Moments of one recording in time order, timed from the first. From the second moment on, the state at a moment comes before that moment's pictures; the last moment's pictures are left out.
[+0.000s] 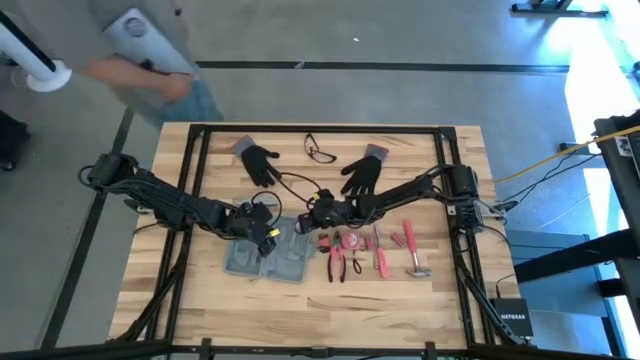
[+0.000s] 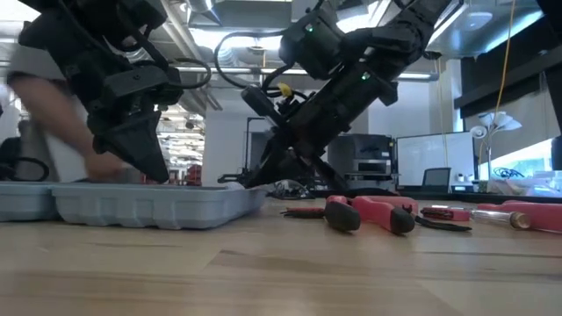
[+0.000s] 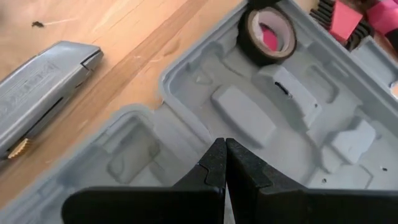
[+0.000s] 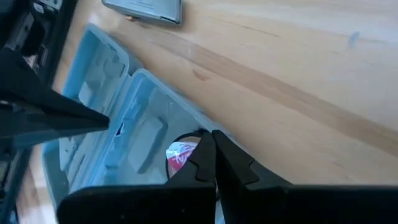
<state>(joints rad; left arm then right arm) -0.26 1.38 0.58 -0.22 -0.35 -0.86 0.04 2.02 1.13 0.14 0.13 1.15</state>
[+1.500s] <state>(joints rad) -0.26 1.38 0.58 -0.19 -0.40 -0.86 0.00 2.04 1.26 0.12 0.12 1.06</state>
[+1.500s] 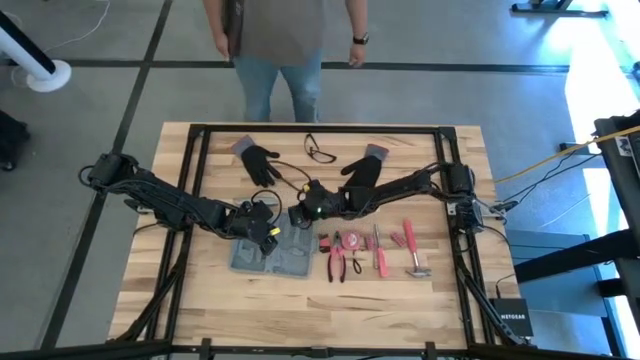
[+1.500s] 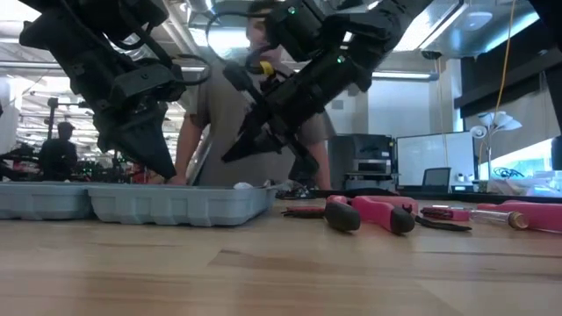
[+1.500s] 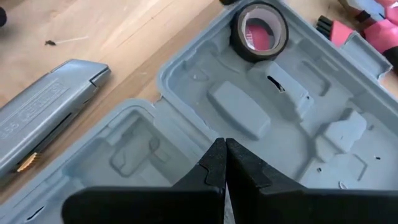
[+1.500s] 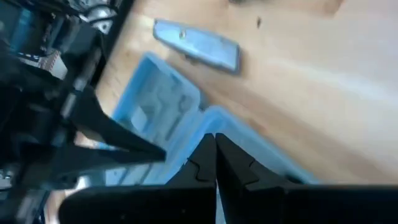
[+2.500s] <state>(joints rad) -0.26 1.38 0.58 -0.20 -0.40 -0.84 0.07 2.04 1.26 -0.18 0.13 1.02</state>
